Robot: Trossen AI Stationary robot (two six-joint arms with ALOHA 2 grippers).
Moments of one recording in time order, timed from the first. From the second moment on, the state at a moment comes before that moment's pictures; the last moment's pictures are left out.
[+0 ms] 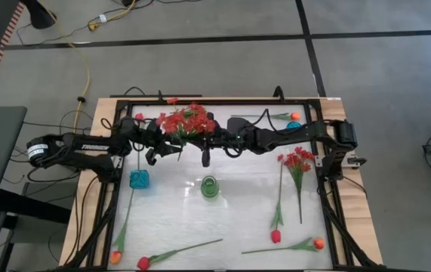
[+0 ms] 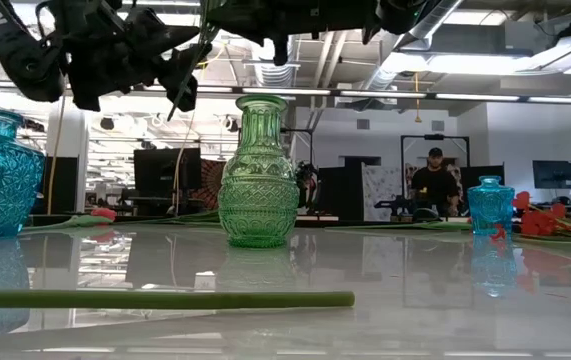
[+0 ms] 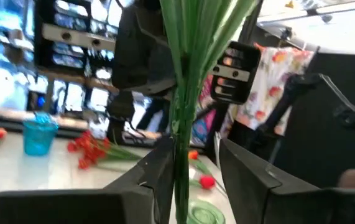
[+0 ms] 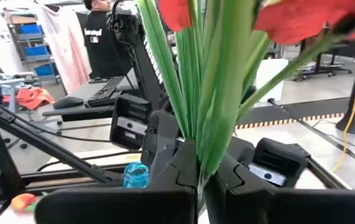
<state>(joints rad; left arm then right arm) 0.51 1.19 0.30 1.14 0.83 -0.46 -0.09 1.81 1.30 0.53 -0.01 0.08</state>
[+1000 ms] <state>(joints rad) 0.48 0.94 0.47 0.29 0.62 0.01 -0.10 1.81 1.33 0.48 -0.03 0.11</state>
